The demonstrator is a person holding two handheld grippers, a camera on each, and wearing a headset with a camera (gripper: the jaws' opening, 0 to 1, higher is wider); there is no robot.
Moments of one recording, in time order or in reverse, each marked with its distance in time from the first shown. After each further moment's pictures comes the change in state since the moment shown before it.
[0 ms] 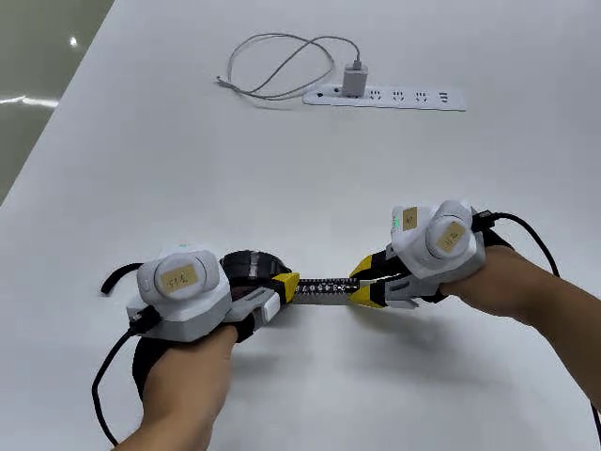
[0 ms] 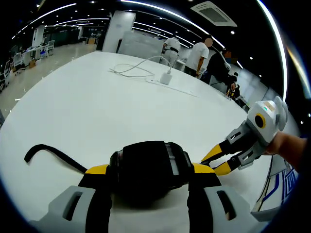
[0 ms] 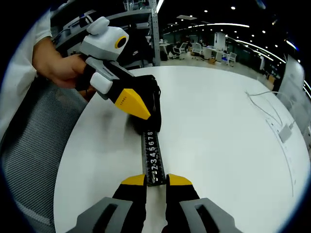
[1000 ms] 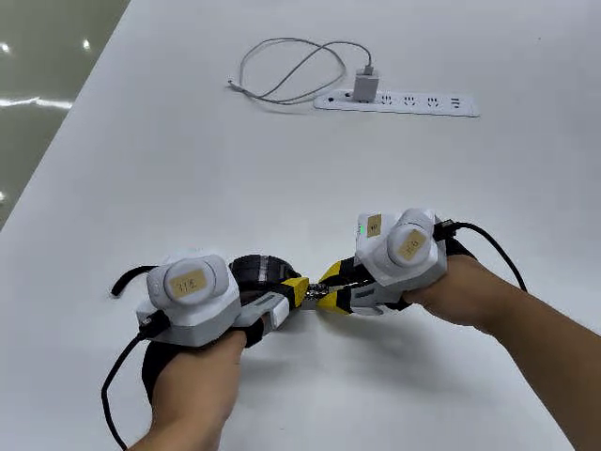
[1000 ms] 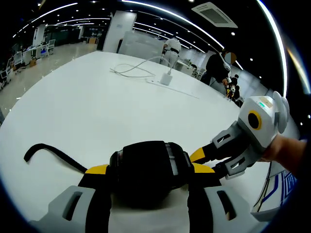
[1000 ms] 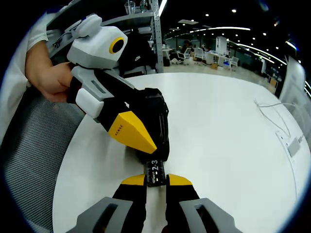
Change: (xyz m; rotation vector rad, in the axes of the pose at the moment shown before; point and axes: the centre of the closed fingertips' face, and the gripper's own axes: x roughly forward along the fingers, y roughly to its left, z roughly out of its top) left arm -0.001 0.000 0.000 -0.009 -0.005 -0.003; right arm 0.037 0.006 0.040 -0.008 -0.055 0.023
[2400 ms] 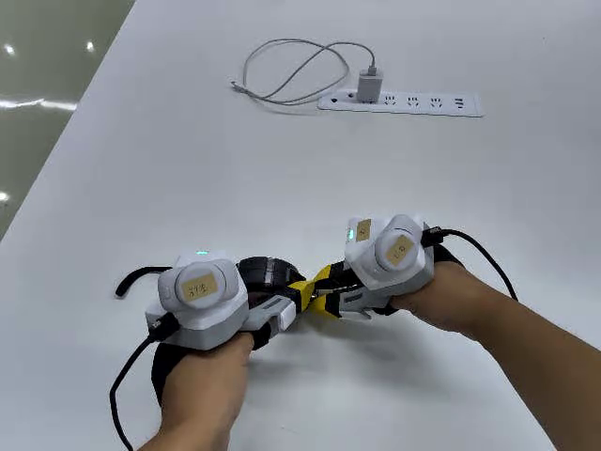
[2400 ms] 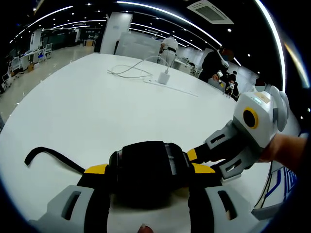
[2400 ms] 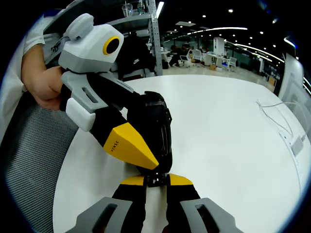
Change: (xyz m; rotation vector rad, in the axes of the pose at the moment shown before) left arm 0.001 -0.002 0.000 0.041 0.003 0.001; right arm 0.012 0.004 0.008 0.031 -0.029 0.000
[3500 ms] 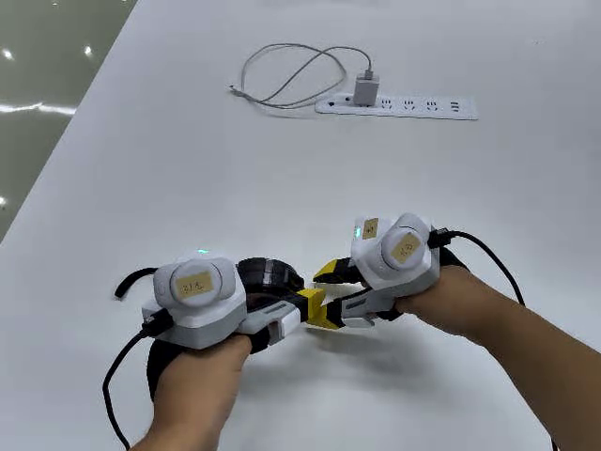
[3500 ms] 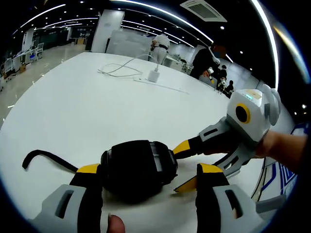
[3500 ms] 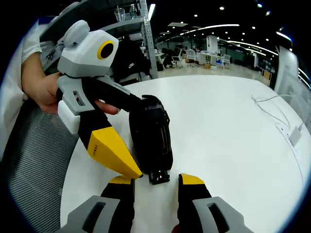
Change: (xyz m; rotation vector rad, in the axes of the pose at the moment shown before) left arm -0.008 -0.013 0.000 0.030 0.026 -0.078; right arm -0.010 0.003 0.002 0.071 -0.030 -0.015
